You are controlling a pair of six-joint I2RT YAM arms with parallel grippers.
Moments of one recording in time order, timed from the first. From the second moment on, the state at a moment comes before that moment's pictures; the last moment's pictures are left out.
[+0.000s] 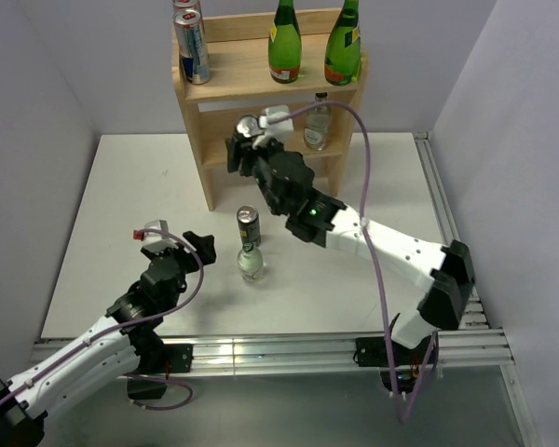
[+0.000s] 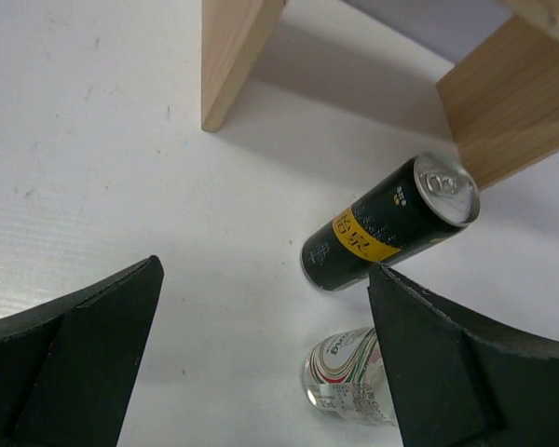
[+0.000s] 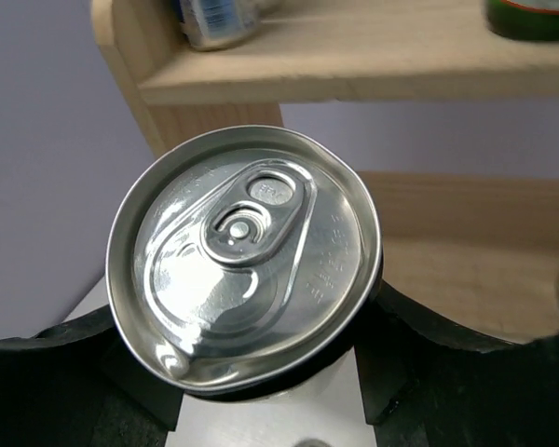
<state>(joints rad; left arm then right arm) -0.74 0.60 0.29 0.04 -0.61 -0.65 0.97 1.51 1.38 0.28 0.59 0.11</state>
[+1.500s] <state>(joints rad) -0.74 0.40 0.23 -0.03 -0.75 -0.71 0.84 2.15 2.03 0.09 0.50 0.06</state>
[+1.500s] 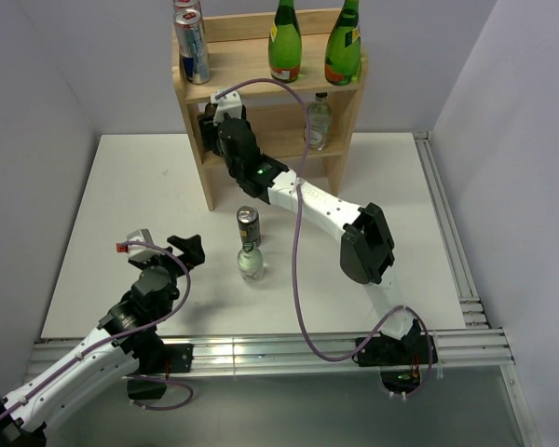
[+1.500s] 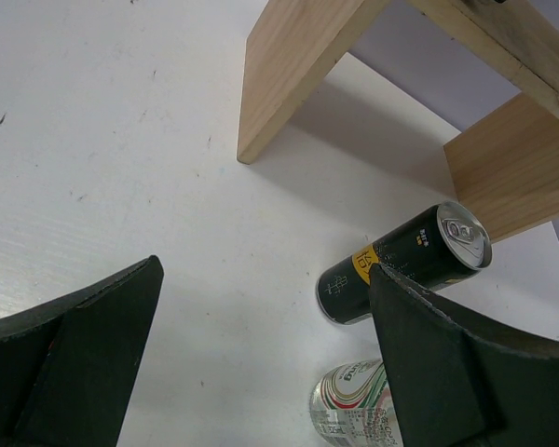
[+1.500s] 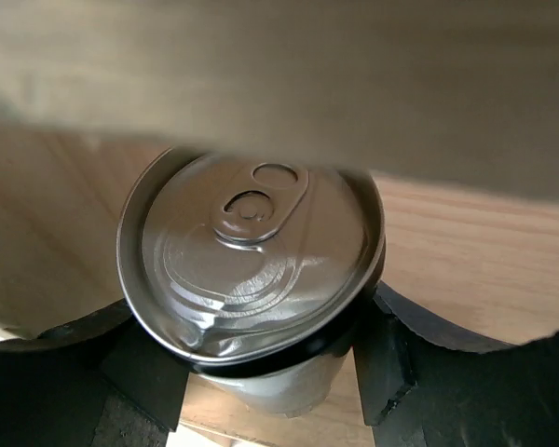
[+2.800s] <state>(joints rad) -0.74 0.40 0.23 -0.03 -0.75 -0.71 0.84 2.04 1.81 0.26 0.49 0.09</state>
